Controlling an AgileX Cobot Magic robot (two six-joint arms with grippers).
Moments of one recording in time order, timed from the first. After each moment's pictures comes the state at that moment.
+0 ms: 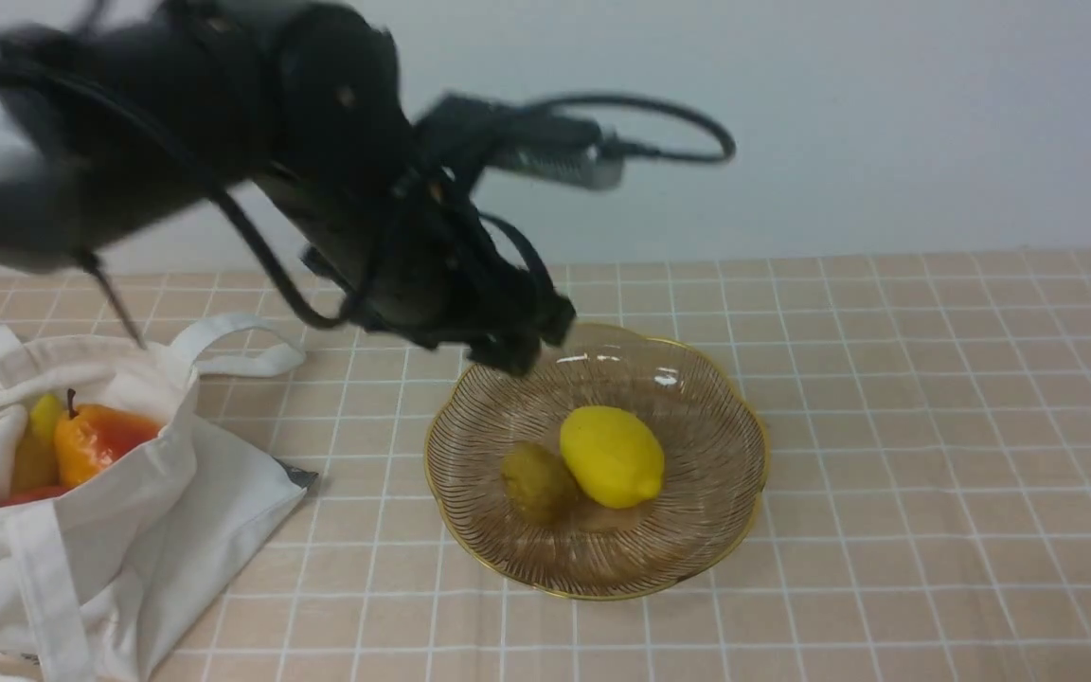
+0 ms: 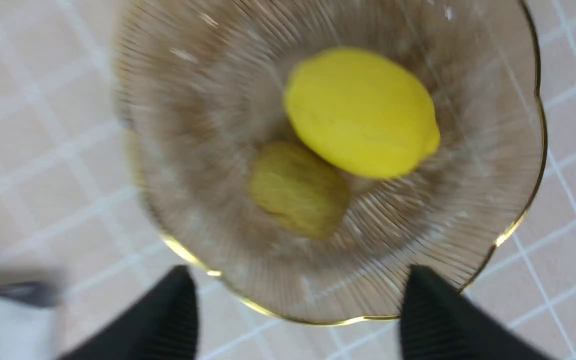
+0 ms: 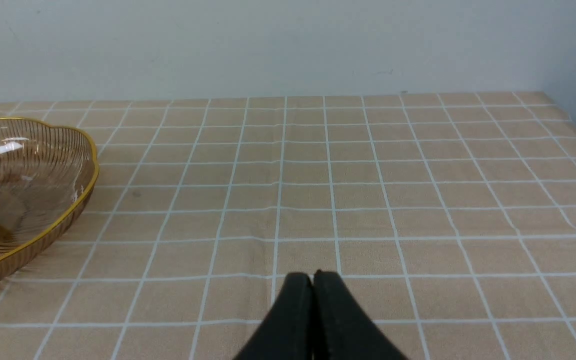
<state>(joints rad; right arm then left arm) 0.00 -0.02 0.02 -0.10 0.39 0.10 -0.54 1.58 -1.51 0.04 1.01 -0.12</state>
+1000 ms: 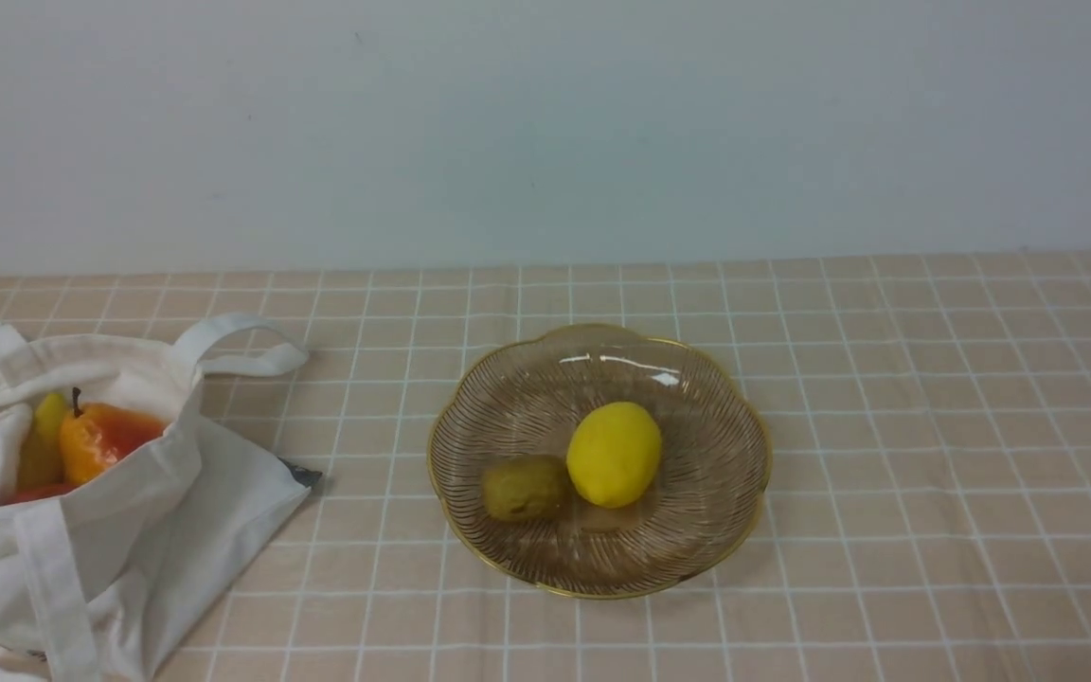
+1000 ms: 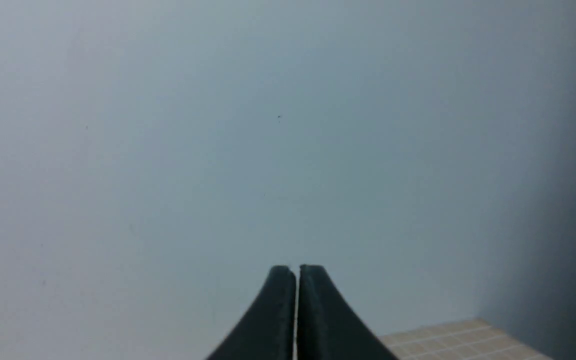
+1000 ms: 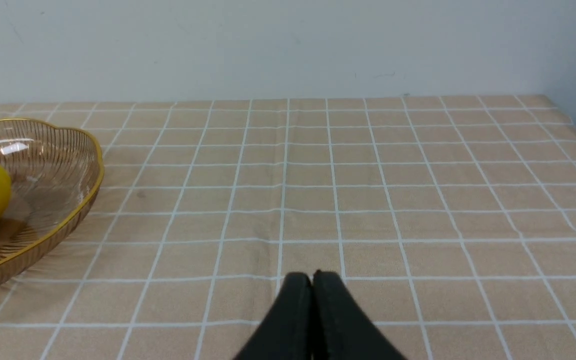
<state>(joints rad) 0.00 -0.02 0.02 -0.10 0.39 0.10 -0.54 -0.02 -0.42 0.23 0.26 -0.33</state>
